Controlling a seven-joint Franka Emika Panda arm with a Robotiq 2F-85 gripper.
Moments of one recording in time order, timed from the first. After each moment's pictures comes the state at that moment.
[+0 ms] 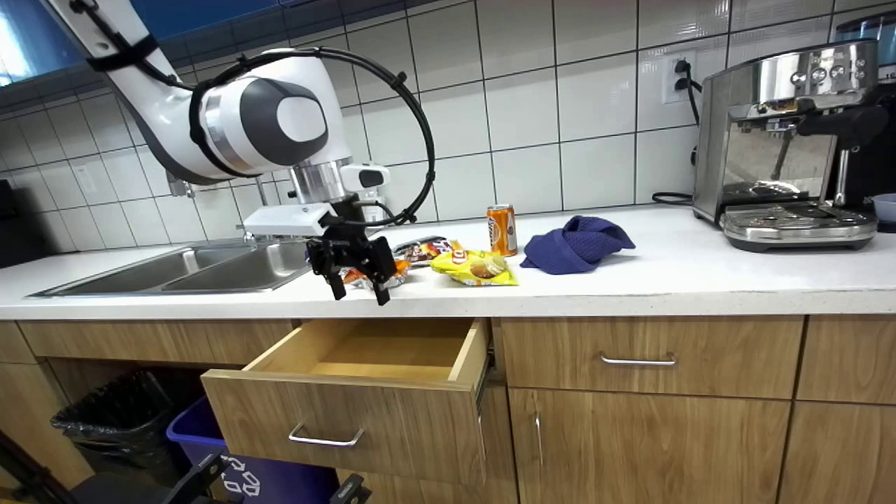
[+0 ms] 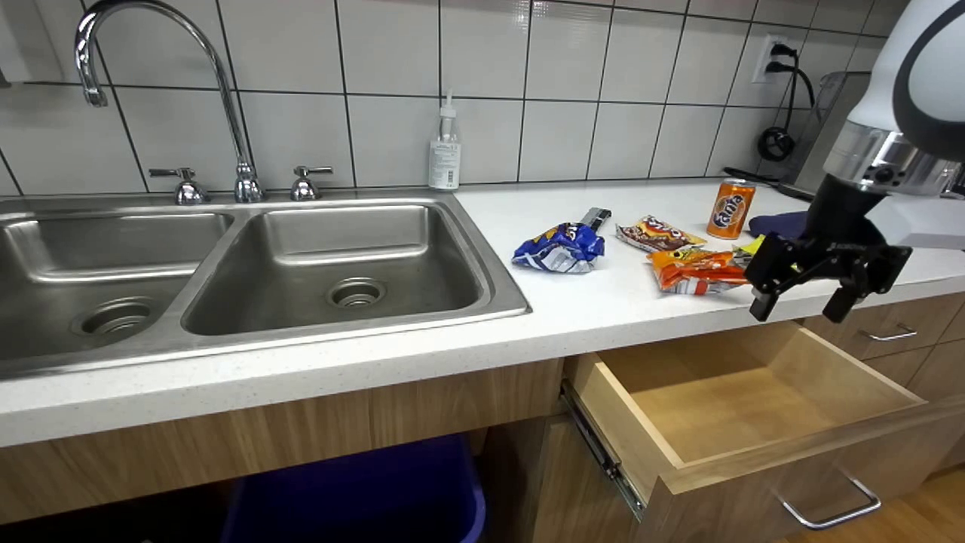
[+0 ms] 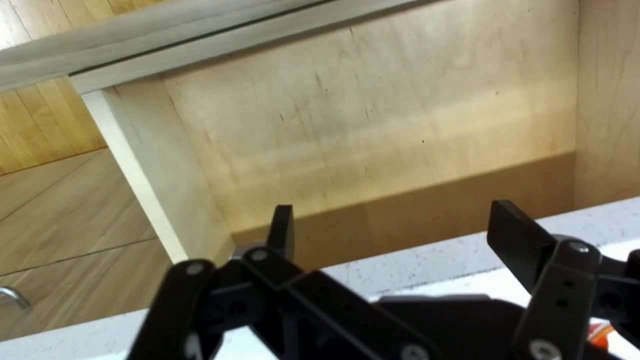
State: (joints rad) arm 0.00 -0.04 -0.03 -2.66 -0.03 2.72 0.13
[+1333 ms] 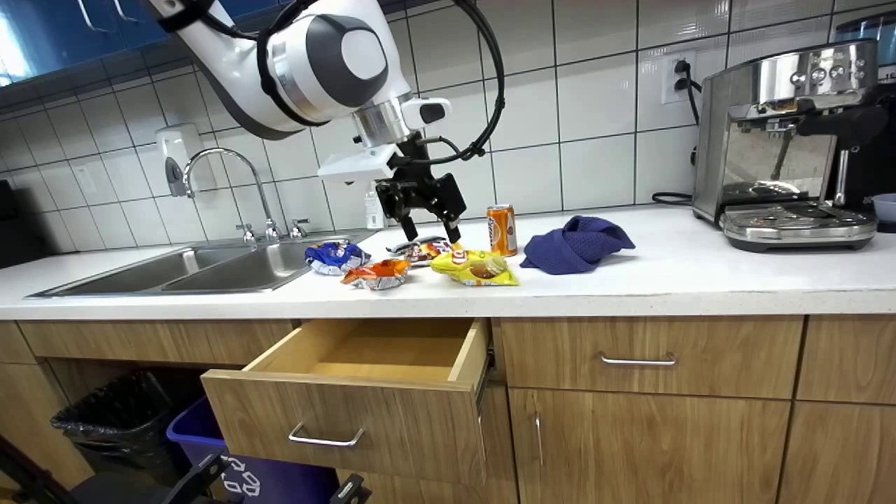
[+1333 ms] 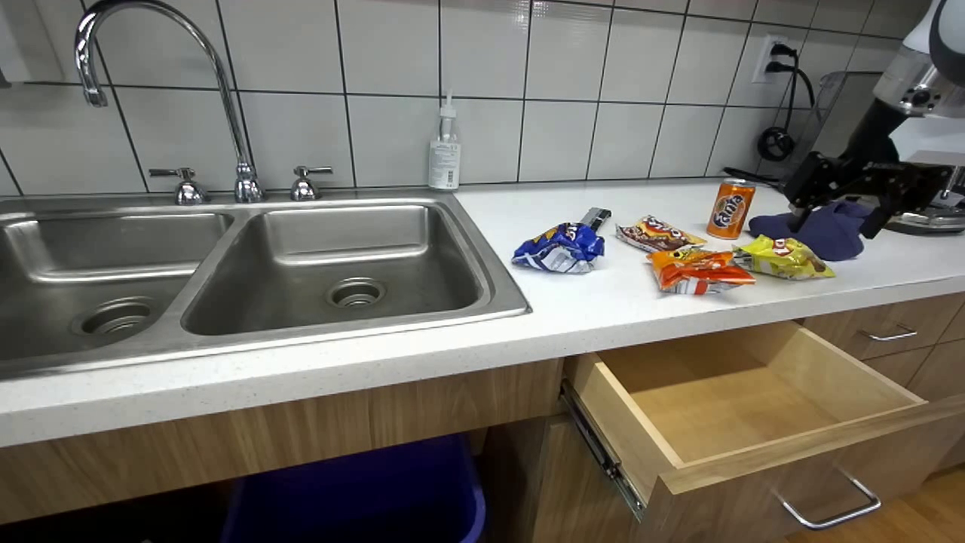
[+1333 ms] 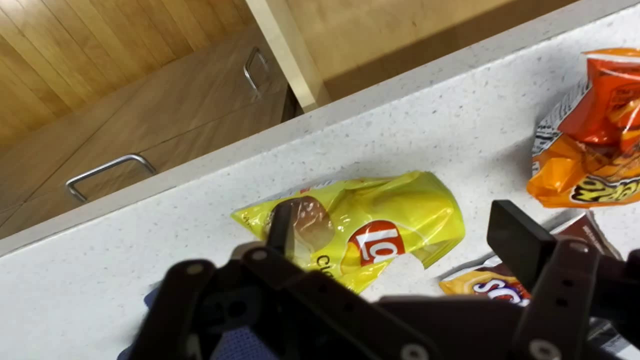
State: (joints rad) arm -0.12 -0.04 -0.11 -2.49 -0.14 2.73 0.19
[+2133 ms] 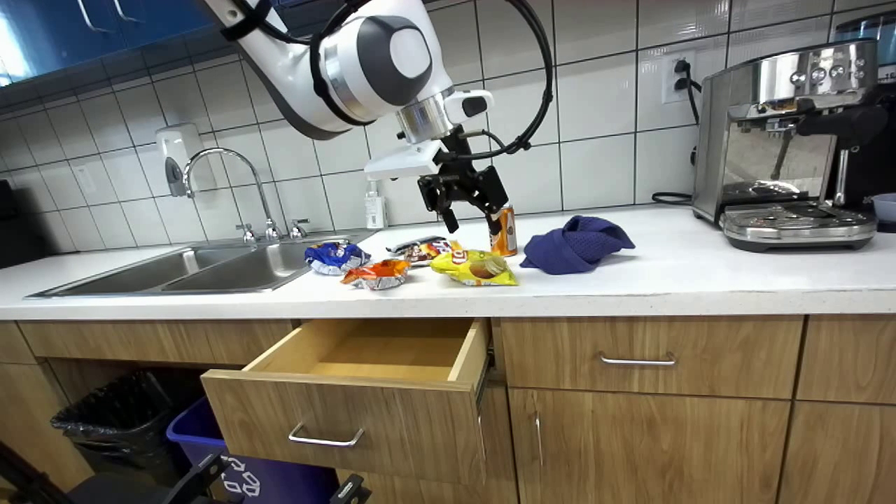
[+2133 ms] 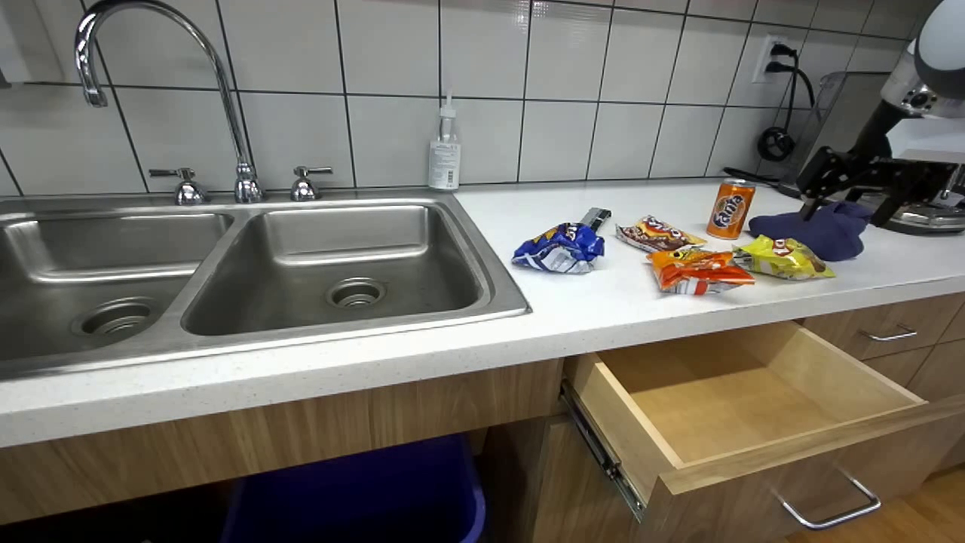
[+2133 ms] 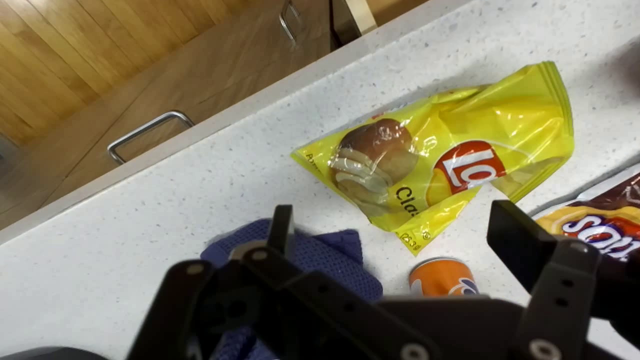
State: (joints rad) arm -0.14 0.07 -0.17 -2.37 -0.15 2.76 0.20
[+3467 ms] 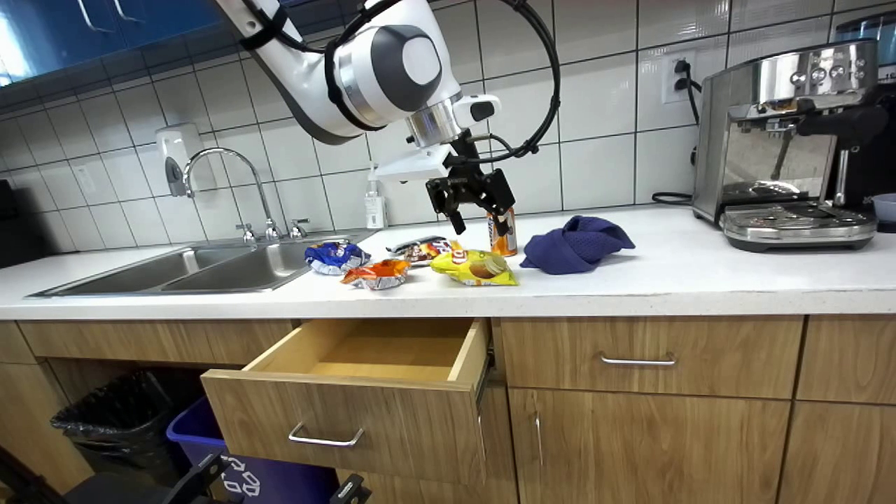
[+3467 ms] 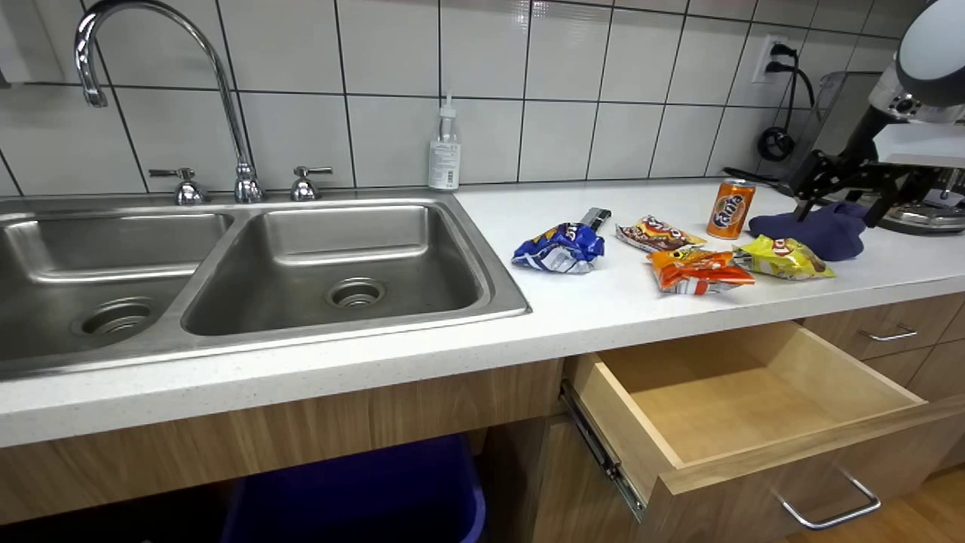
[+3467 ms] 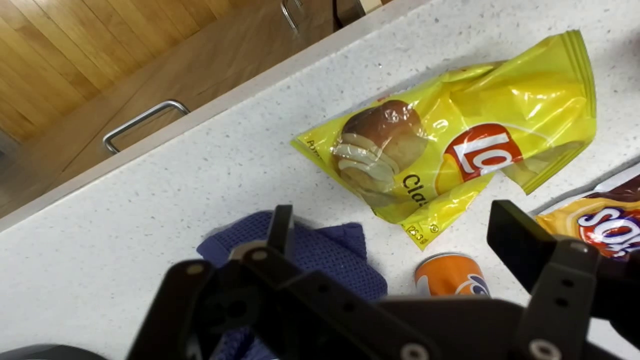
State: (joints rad) arm -0.14 0.12 -0.17 -2.32 -0.15 2.76 0.20
